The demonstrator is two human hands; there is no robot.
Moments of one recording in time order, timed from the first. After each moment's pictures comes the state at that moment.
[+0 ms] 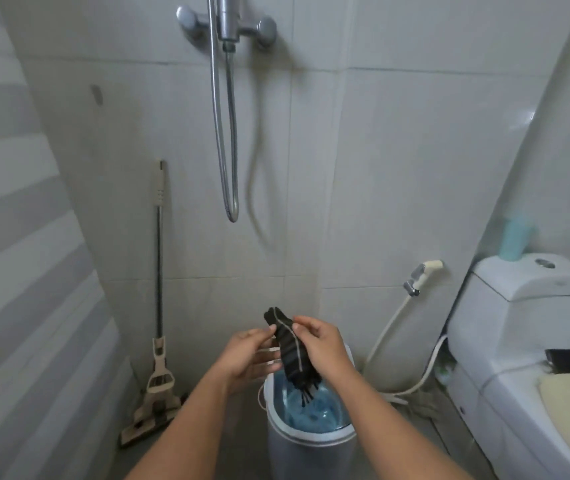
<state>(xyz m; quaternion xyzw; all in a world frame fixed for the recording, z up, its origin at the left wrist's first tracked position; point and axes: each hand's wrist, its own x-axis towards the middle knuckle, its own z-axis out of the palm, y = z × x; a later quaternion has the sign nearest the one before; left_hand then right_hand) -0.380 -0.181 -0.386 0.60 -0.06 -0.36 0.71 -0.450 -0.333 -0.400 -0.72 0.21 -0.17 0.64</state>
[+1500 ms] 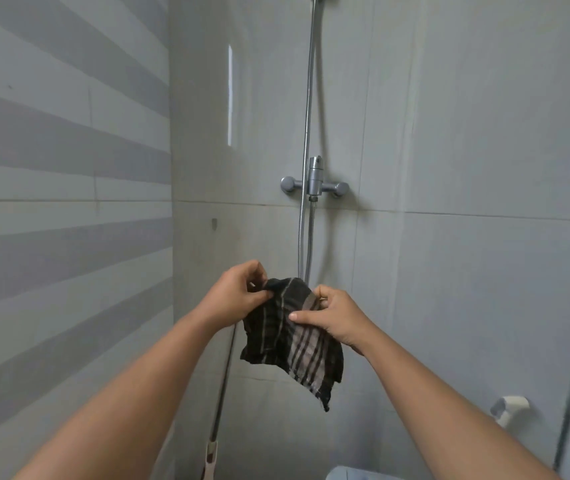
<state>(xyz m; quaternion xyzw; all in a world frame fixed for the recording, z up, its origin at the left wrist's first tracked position) -0.305 -0.046 -0.106 0.79 -0.37 0.18 0.45 -0.394 -0.259 -0.125 -0.83 -0.04 -0.16 0.54</state>
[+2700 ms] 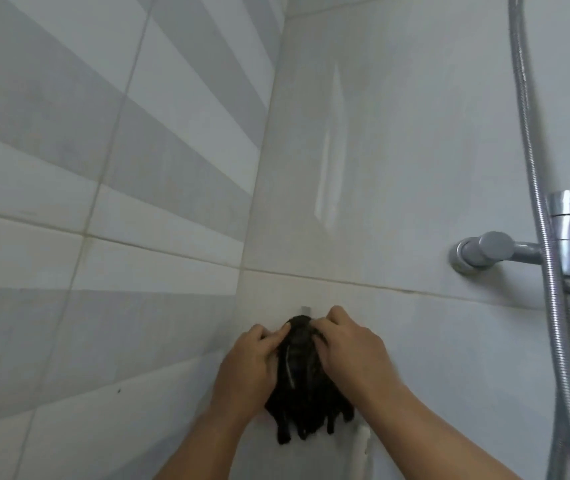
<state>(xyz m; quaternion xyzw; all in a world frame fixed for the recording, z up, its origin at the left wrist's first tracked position) 0.108 0.018 -0.139 0.79 -0.24 0.47 0.32 0.063 -0.160 -0.081 -0.88 -0.16 -0.45 0.00</state>
